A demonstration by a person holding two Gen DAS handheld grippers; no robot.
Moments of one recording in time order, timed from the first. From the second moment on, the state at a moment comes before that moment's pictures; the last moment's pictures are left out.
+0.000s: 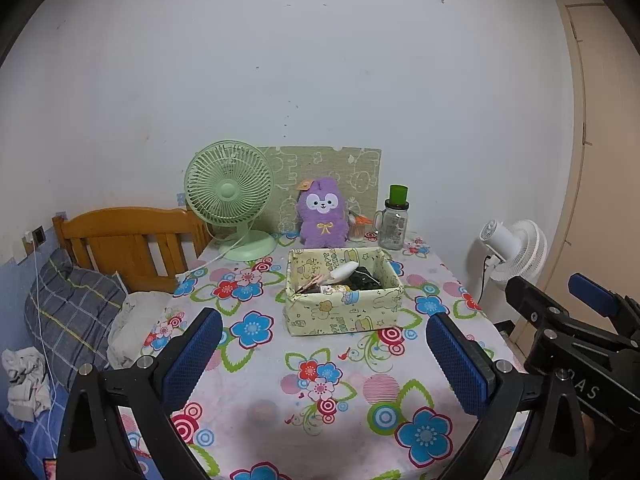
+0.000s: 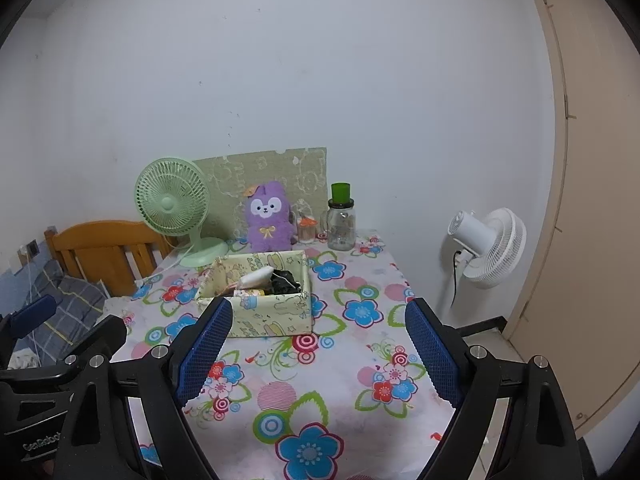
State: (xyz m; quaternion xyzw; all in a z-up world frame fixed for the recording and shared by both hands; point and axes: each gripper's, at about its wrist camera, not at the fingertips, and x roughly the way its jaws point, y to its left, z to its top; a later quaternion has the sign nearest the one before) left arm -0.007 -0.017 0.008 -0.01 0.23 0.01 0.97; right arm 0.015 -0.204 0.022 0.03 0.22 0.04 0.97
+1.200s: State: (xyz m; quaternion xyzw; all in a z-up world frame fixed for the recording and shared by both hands) left arm 0.020 -0.015 0.005 -0.02 0.24 0.01 0.97; right arm 0.035 -0.207 0.018 0.03 0.23 0.03 0.97
